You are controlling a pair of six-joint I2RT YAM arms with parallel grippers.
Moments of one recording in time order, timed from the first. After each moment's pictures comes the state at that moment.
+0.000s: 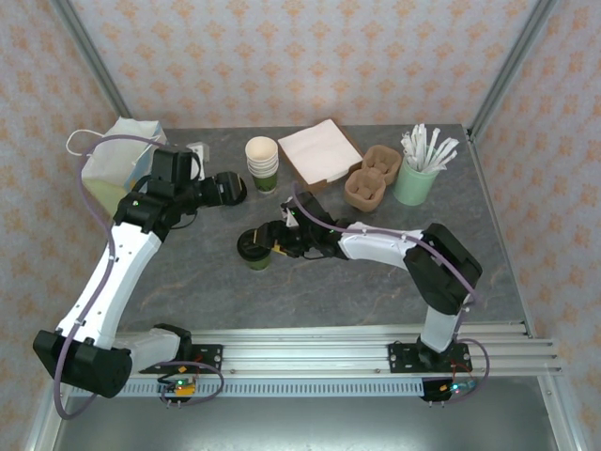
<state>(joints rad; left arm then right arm) -0.19 1.17 1.28 -0.80 0.08 -0.39 0.84 1.79 1.11 0.00 -0.43 1.01</state>
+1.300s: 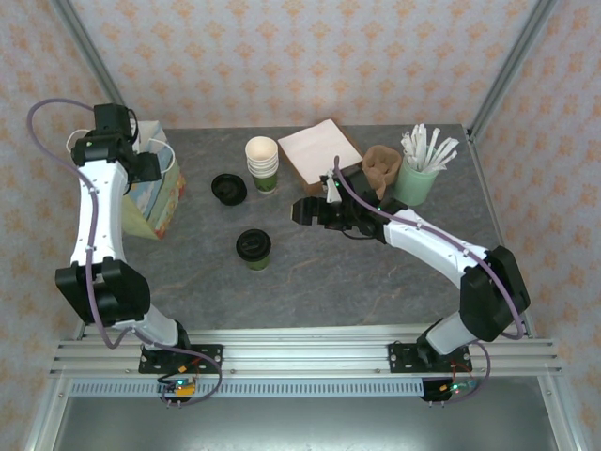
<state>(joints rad) 0.26 1.58 1.71 -1.14 -0.15 -0.01 0.63 1.50 1.10 -0.33 -0.35 0.64</state>
